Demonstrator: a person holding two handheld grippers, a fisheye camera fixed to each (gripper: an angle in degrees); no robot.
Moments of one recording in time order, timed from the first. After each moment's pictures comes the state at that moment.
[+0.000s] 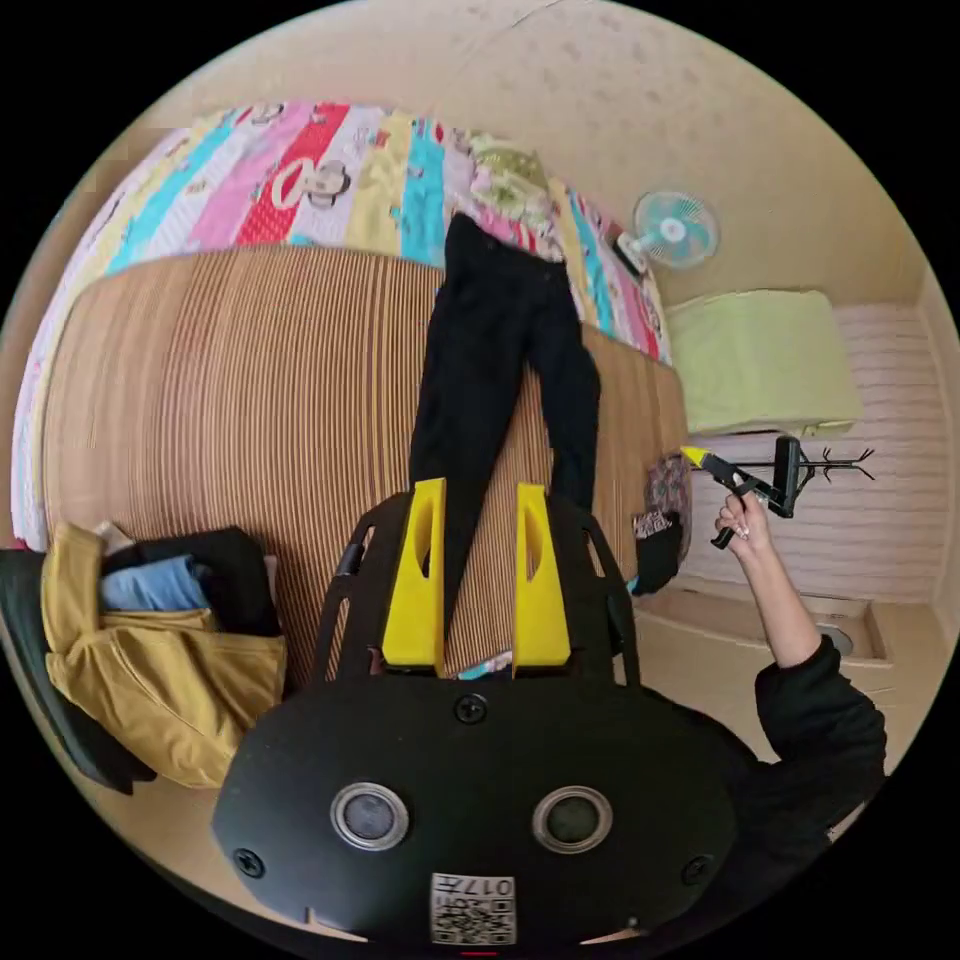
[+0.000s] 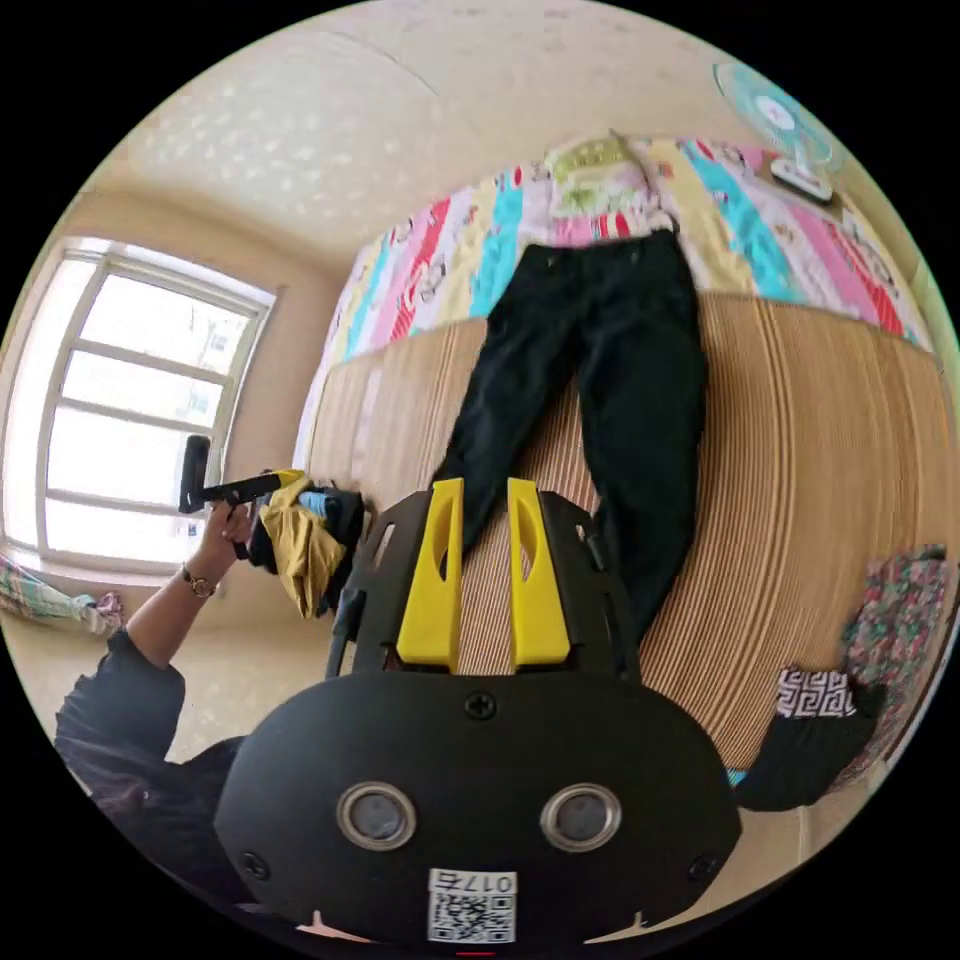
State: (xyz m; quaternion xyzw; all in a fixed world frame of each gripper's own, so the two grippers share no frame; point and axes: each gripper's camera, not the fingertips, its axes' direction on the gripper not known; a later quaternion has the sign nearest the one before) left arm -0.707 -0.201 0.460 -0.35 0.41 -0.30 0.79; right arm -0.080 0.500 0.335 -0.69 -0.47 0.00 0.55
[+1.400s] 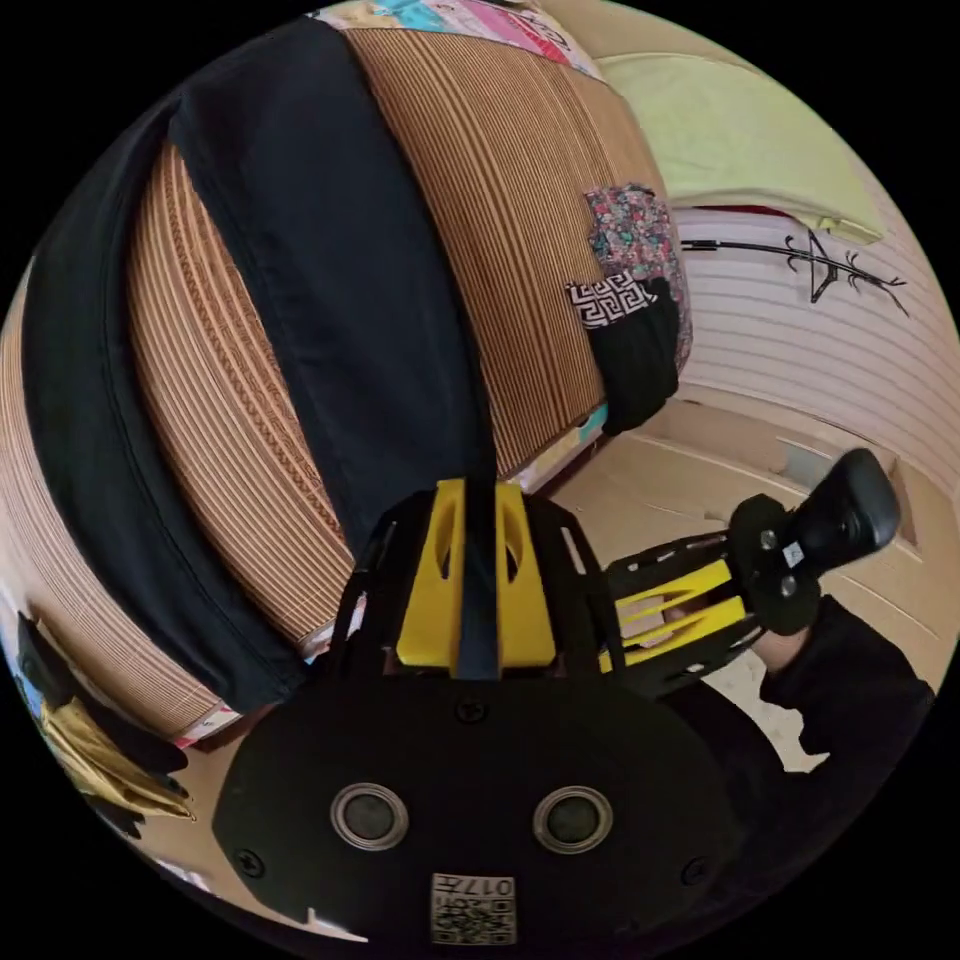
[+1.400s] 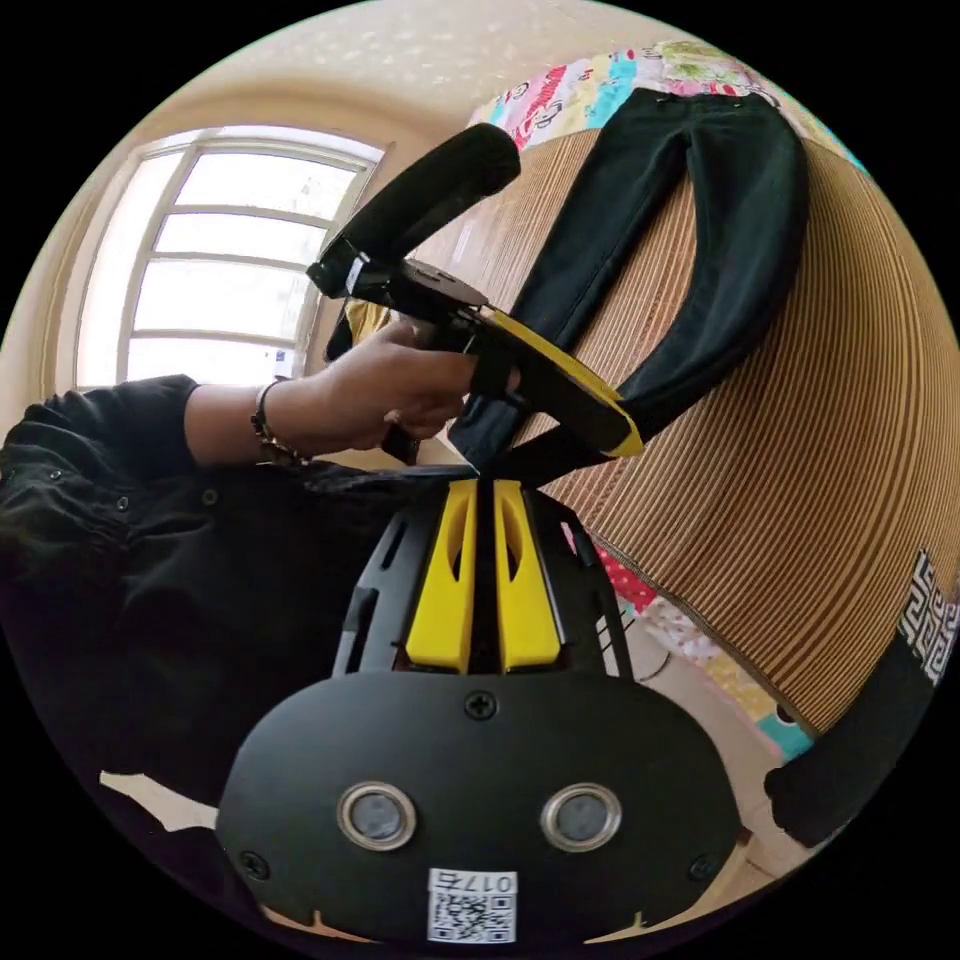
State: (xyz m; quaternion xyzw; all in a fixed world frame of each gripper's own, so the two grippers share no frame) left arm -0.493 -0.218 0.529 -0.48 0.51 -0.10 0.71; right arm 0.216 0.289 0.266 -0.69 -0.63 -0.10 0.34
